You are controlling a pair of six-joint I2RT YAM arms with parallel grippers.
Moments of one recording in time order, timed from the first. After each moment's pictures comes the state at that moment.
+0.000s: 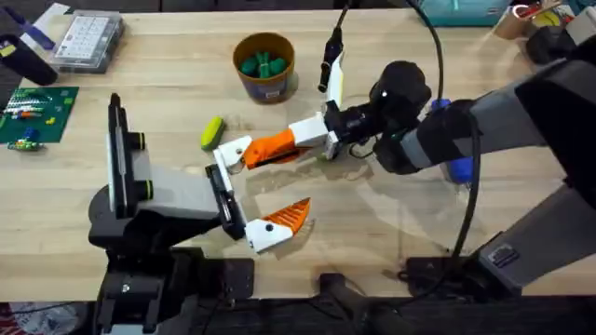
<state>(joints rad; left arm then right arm) 0.00 0.00 0.01 -0.12 1.16 -0.04 0.55 1.89 0.63 1.32 -1.34 1.54</state>
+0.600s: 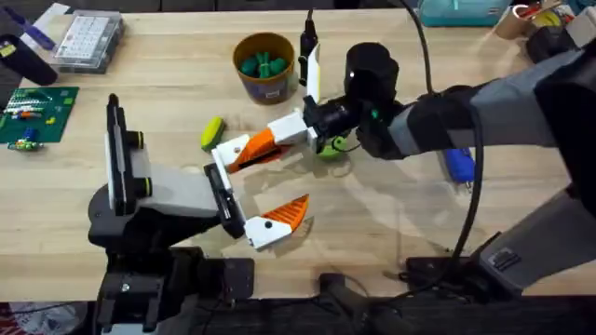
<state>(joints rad) 0.01 0.01 0.00 -0.12 1.16 -0.05 0.61 1.87 0.78 0.93 -1.34 1.30</state>
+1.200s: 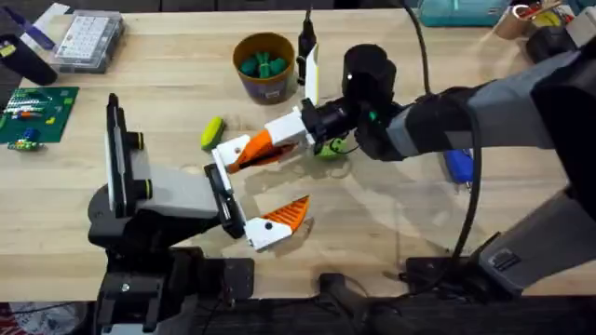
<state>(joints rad) 0.01 0.01 0.00 -0.12 1.16 -0.04 0.62 1.87 0.78 0.93 -1.33 1.27</state>
